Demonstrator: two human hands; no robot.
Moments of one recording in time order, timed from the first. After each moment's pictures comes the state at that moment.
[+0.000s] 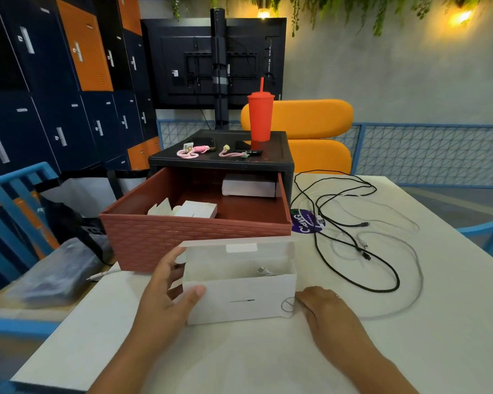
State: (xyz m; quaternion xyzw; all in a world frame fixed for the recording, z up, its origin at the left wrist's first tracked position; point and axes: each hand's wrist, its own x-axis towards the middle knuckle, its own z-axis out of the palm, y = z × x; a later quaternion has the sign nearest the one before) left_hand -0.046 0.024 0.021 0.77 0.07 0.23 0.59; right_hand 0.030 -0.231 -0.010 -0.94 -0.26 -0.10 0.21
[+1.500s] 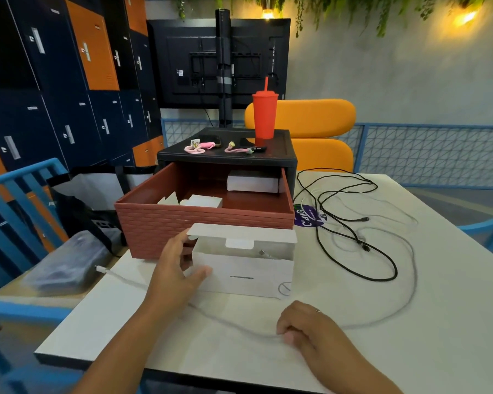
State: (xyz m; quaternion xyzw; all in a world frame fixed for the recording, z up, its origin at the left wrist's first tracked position) left_hand -0.033 0.032 0.027 0.83 0.09 0.24 0.49; right_hand -0.022 -0.219 -0.004 -0.85 -0.39 0.00 0.36
